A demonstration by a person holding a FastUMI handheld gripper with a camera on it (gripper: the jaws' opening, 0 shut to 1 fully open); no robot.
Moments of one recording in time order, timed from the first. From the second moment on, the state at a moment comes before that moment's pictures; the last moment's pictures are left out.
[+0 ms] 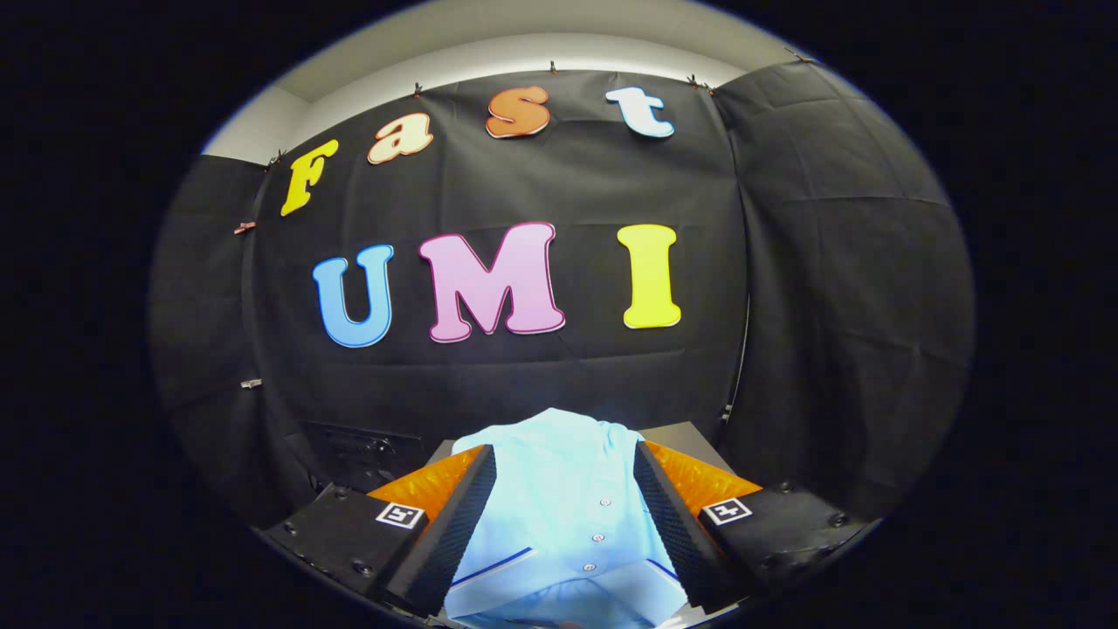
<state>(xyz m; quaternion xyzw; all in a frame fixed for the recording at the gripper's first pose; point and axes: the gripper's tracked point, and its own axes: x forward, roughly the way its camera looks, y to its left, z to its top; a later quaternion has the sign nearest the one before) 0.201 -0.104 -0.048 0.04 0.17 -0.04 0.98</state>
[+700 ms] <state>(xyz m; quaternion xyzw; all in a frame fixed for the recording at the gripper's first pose) 0.277 -0.135 -0.146 0.08 0.35 -0.06 0.93</state>
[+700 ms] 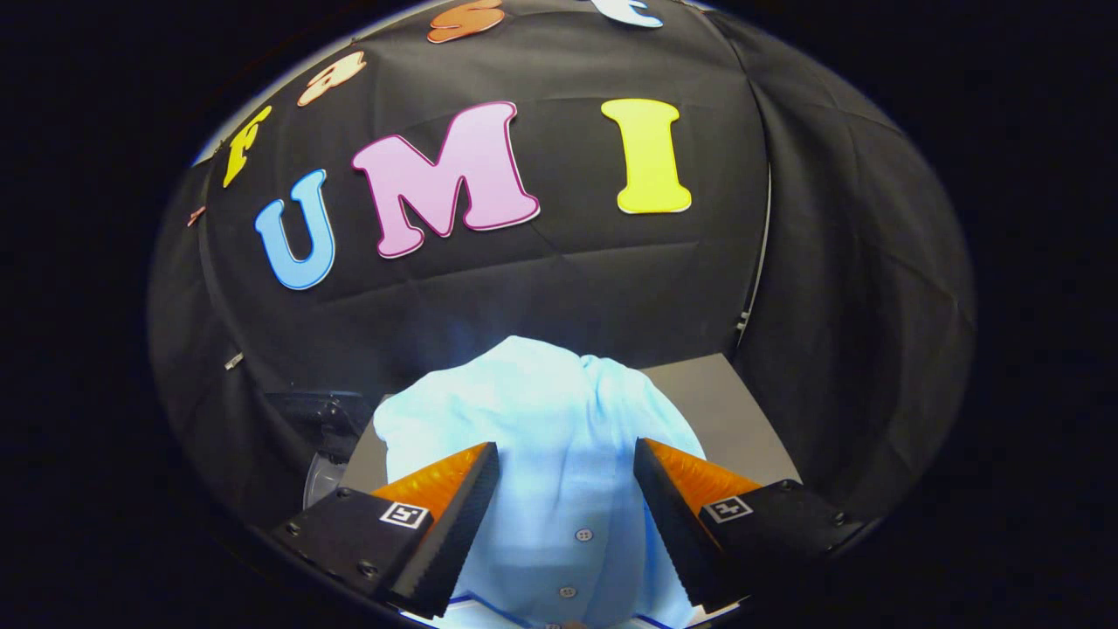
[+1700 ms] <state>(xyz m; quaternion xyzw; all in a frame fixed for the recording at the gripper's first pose) 0.283 -0.110 -0.181 0.03 0.42 -0.02 0.91</state>
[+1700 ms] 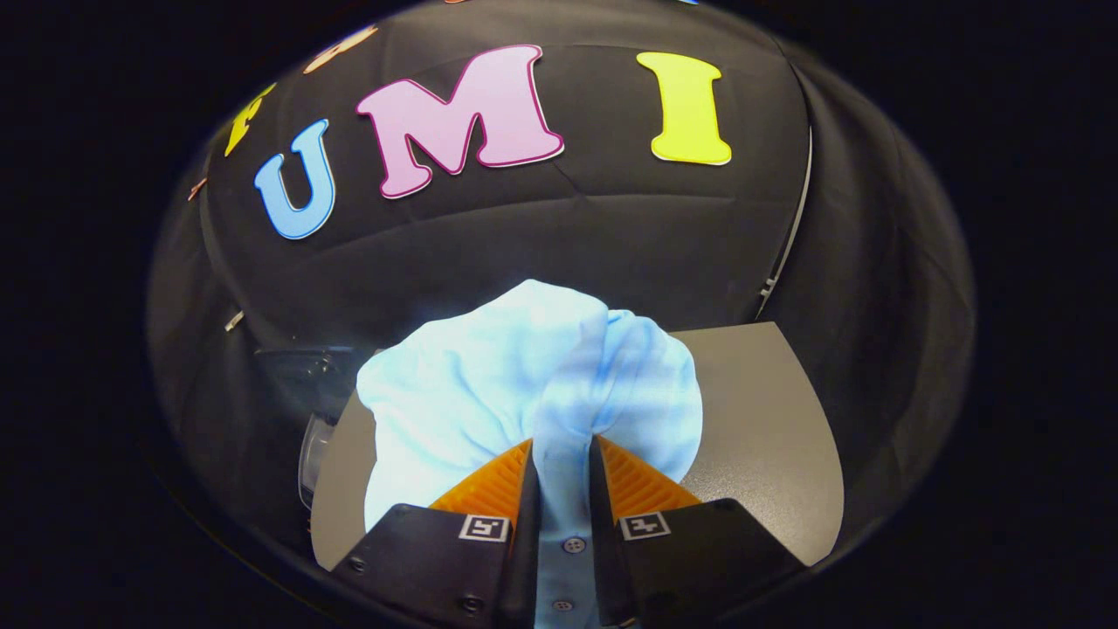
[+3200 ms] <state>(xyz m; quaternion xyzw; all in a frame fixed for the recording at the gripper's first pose) 0.222 0.012 0.055 0.02 0.21 0.06 0.98</state>
